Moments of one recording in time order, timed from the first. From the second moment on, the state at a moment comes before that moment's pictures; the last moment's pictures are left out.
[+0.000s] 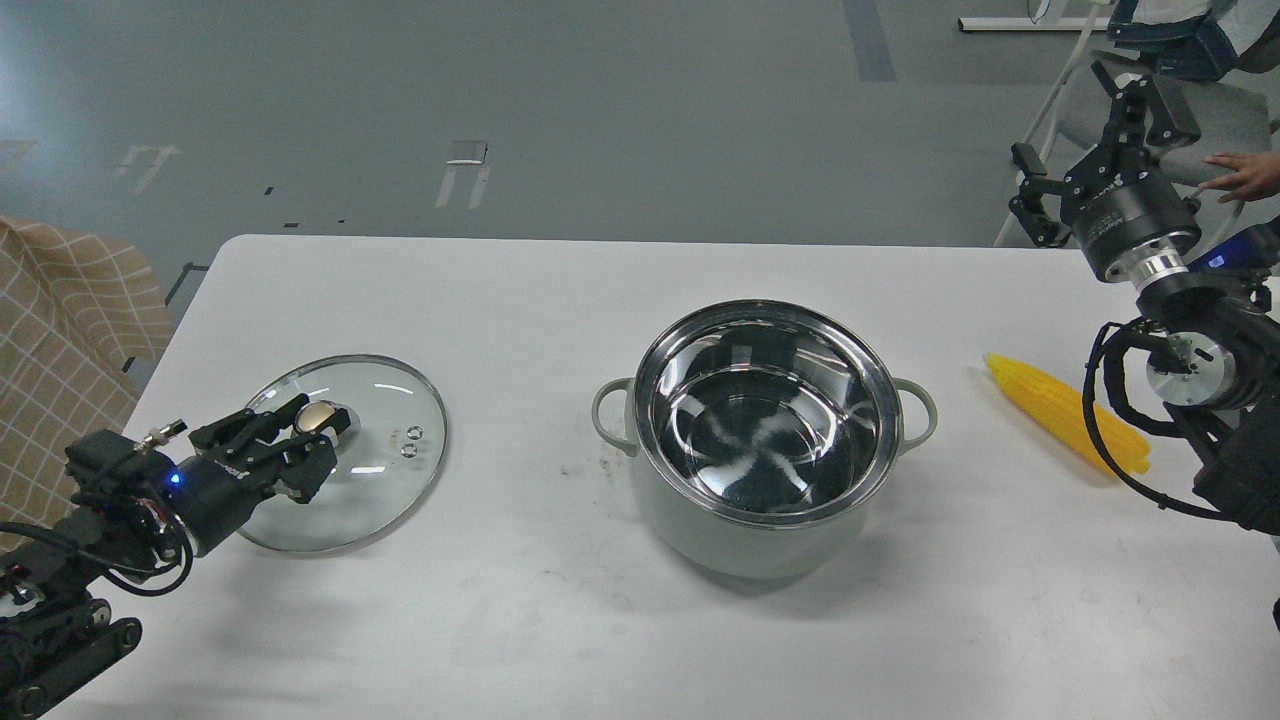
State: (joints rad) left arm -0.23 0.70 -0.62 -0.91 1.77 0.49 -0.49; right arm 0.89 -0.36 0.55 0.49 -0.08 0.42 0.49
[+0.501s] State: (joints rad) left arm -0.28 0.74 -0.65 -0.96 1.69 0.49 -0.49; right arm 0.90 -0.37 0.55 0.49 -0.10 0.42 0.49
